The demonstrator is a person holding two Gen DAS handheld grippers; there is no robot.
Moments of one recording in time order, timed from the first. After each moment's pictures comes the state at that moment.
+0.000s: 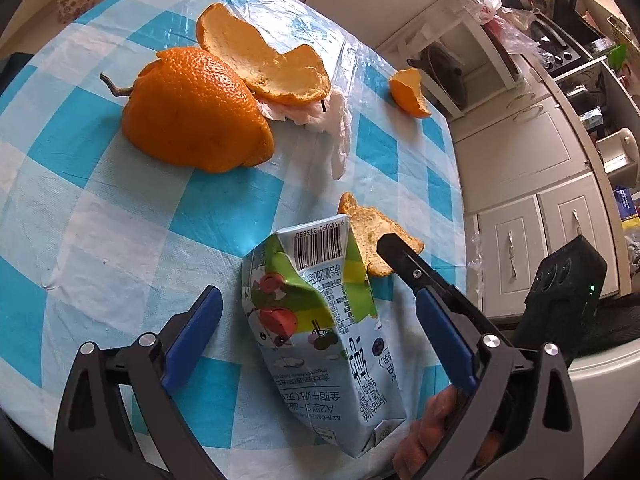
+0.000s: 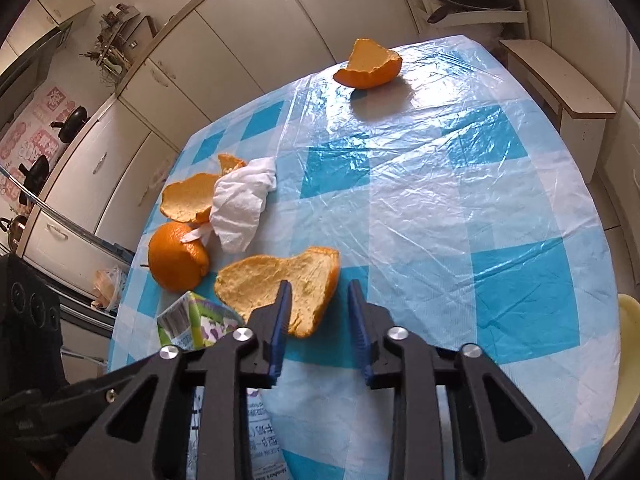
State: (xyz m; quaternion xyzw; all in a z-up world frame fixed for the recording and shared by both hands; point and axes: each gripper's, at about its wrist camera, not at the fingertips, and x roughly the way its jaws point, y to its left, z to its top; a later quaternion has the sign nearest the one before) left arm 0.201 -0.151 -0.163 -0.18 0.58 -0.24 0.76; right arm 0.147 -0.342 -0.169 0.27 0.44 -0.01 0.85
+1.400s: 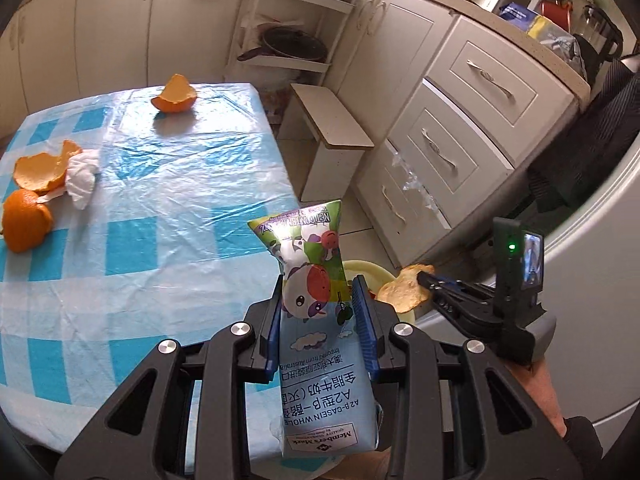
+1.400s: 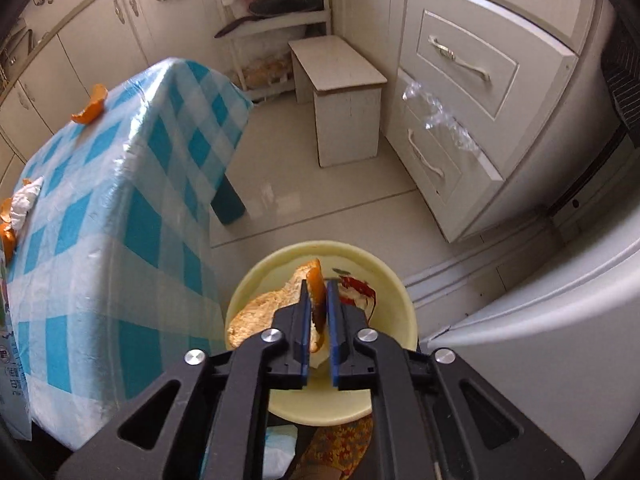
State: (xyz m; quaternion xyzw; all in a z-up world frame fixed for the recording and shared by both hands) left arm 0.059 -0.310 -0.088 0.03 0.47 -0.40 0.79; right arm -0.034 -0.533 -0.186 0.20 0.50 -0.26 0.80
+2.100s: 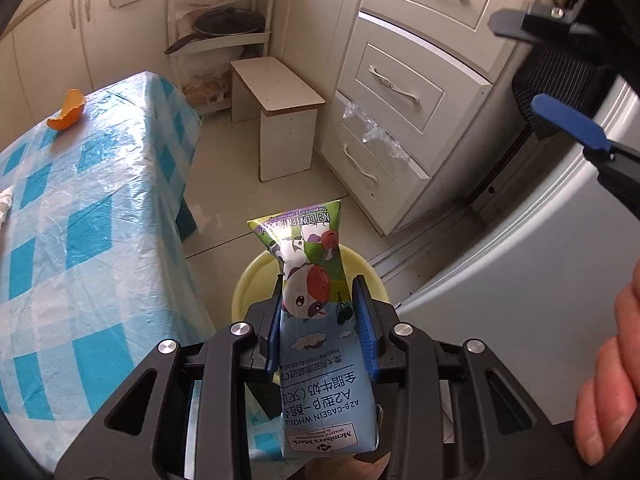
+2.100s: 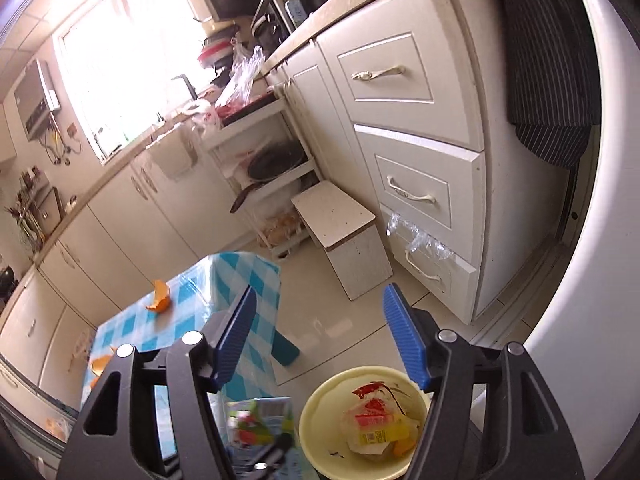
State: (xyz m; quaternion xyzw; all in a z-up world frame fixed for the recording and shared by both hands) left arm -0.014 -0.437 -0.140 0.13 0.47 -0.42 0.77; right arm -0.109 -0.564 -0.052 0.29 0.23 -0.29 0.88
